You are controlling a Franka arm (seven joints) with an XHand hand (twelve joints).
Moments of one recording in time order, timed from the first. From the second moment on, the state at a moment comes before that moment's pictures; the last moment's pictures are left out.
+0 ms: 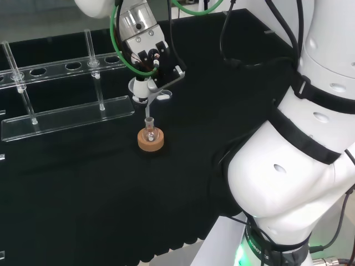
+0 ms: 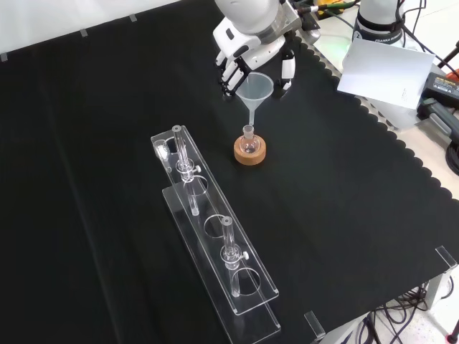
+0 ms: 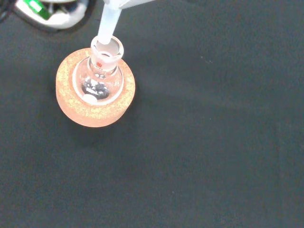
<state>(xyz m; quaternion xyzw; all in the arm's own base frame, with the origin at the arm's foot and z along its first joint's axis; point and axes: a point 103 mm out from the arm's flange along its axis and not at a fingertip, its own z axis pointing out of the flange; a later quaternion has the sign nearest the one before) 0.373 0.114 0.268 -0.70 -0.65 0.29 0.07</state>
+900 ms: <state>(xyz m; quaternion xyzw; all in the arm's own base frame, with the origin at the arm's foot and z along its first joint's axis) 0.375 0.112 0.258 -0.70 -0.65 0.29 0.07</state>
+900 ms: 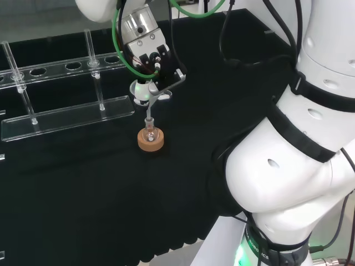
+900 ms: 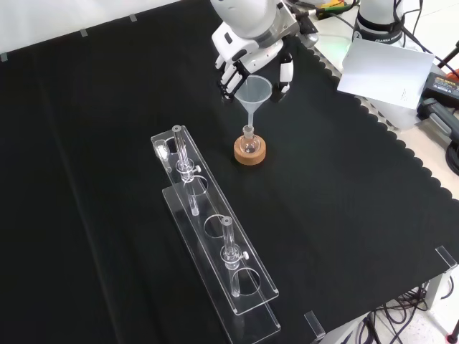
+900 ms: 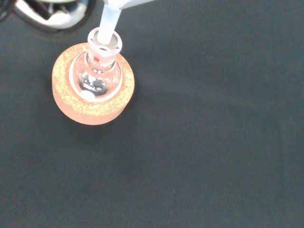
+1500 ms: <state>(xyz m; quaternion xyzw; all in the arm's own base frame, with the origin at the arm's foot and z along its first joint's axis) 0.382 0.099 0.246 -0.70 -0.65 0.29 0.08</state>
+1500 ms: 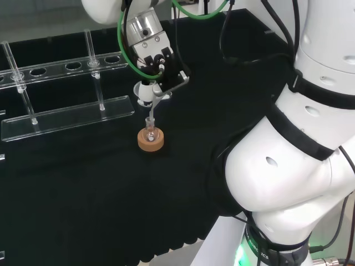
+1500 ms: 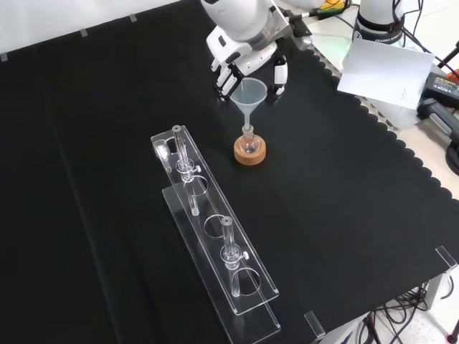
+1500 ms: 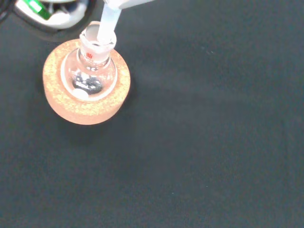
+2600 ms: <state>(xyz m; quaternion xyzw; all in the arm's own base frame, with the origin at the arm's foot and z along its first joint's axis) 0.384 0.099 0.233 -0.69 -0.65 0.30 0.09</state>
